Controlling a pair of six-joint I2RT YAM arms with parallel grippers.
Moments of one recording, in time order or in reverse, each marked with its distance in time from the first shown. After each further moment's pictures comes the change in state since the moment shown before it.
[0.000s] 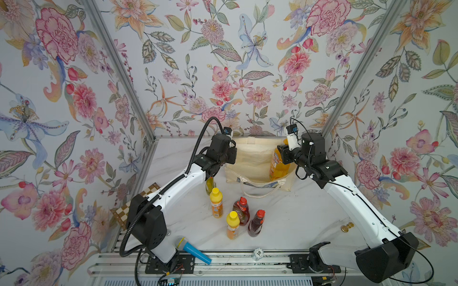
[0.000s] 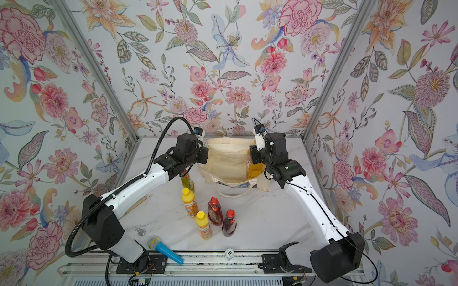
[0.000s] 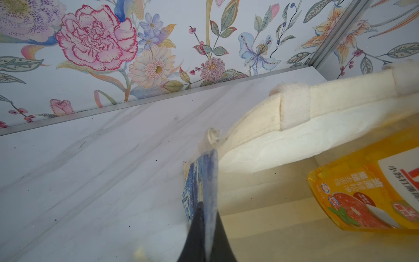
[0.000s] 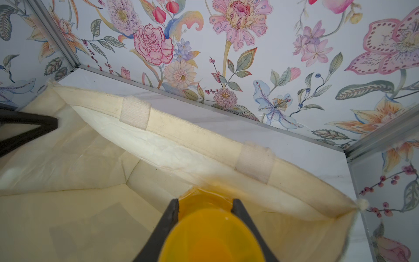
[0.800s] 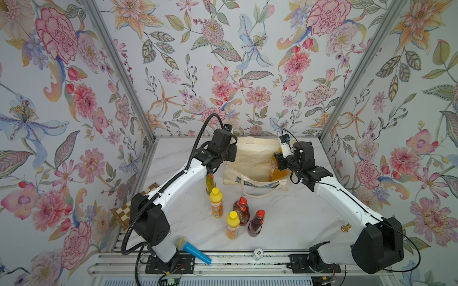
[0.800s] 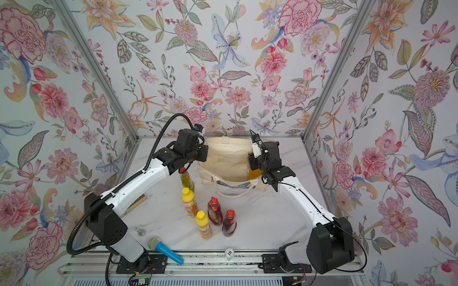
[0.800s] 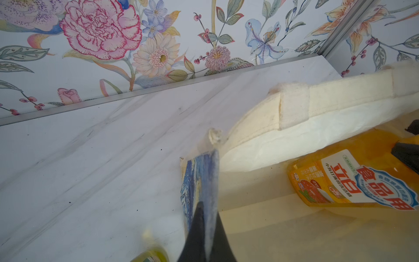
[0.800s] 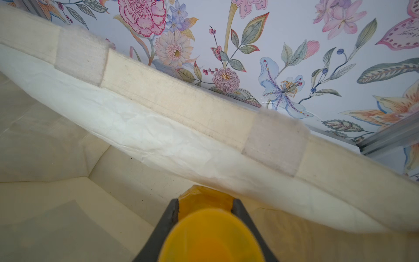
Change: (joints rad) left arm 0.000 0.037 0.128 -0.174 -0.018 -0.024; right arm -0.025 0.071 -0.192 0.230 0.001 -0.048
